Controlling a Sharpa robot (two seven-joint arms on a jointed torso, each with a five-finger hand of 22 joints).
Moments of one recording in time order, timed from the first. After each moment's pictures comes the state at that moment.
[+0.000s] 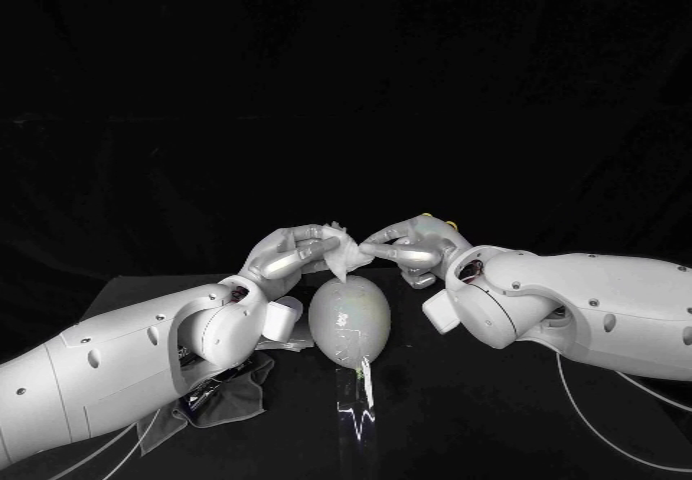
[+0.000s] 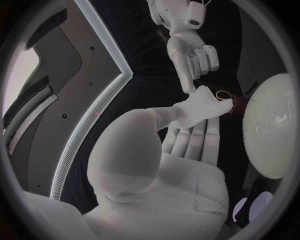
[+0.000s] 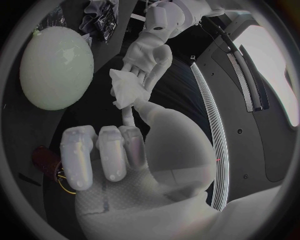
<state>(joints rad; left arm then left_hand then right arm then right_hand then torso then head) 1.21 -0.62 -0.07 1.43 0.00 -0.11 0.45 1.40 -0.03 0.77 0.00 0.05 0.74 0.20 0.69 0.27 0.92 0.20 0.07 0.06 0.86 0.17 0.22 0.15 0.17 0.81 0.28 0.20 0.09 1.38 -0.94 -0.17 1.81 -0.42 -0.63 -0.06 1.23 -0.08 0.45 0.05 0.06 0.91 0.14 0.27 0.48 1.47 0.06 1.56 1.31 1.46 -0.01 1.57 1.31 0.01 1.47 0.10 1.57 1.31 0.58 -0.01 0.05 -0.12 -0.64</state>
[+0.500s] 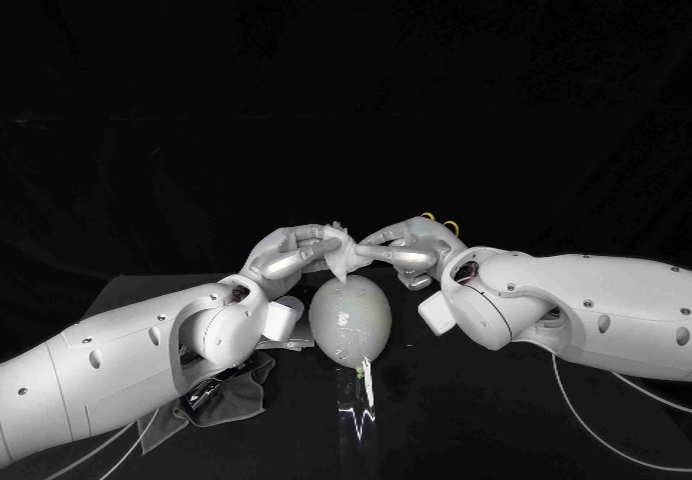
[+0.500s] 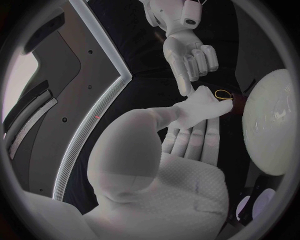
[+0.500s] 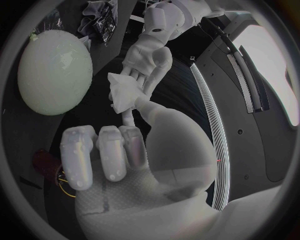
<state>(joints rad) 1.21 -0.63 -0.07 1.43 -0.03 -0.12 0.45 1.40 -0.03 0.77 0.00 0.05 0.74 0.20 0.69 0.27 0.92 0.21 0.07 0.06 0.86 0.17 0.22 0.15 0.17 0.81 0.28 0.20 0.09 1.38 -0.92 -0.17 1.81 -0.42 -0.63 -0.06 1.22 -0.09 0.45 0.05 0.06 0.91 0.14 0.25 0.47 1.46 0.06 1.56 1.31 1.46 -0.01 1.56 1.31 0.01 1.47 0.10 1.57 1.31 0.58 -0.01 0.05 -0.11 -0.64</state>
